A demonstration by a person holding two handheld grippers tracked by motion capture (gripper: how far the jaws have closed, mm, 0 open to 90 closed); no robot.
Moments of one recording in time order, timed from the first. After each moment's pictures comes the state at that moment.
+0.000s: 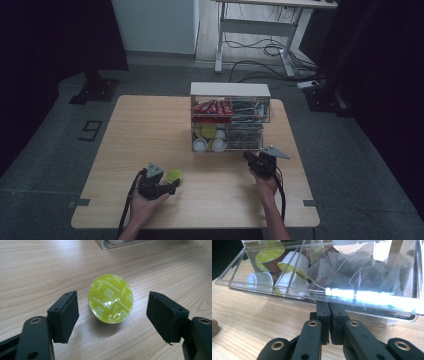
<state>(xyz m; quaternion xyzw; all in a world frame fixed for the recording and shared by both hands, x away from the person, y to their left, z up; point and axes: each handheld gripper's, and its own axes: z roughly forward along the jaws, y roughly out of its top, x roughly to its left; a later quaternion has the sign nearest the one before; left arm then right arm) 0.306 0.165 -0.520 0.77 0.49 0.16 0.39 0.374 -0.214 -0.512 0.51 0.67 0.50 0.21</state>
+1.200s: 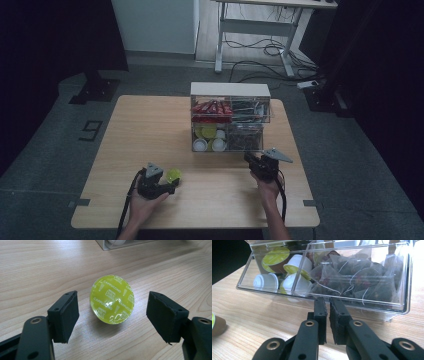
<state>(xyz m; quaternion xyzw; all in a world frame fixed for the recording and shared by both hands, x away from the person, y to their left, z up) 0.307 0.167 -0.519 0.77 0.49 0.16 0.39 0.360 -0.216 -0.506 0.51 0.67 0.50 0.21</state>
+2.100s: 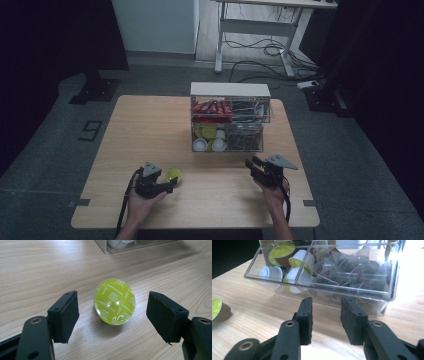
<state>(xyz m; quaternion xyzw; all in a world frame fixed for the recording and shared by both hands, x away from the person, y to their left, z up) 0.307 0.173 -0.514 0.76 0.49 0.16 0.40 0.339 -0.230 -0.509 0.48 0.68 0.51 0.22</state>
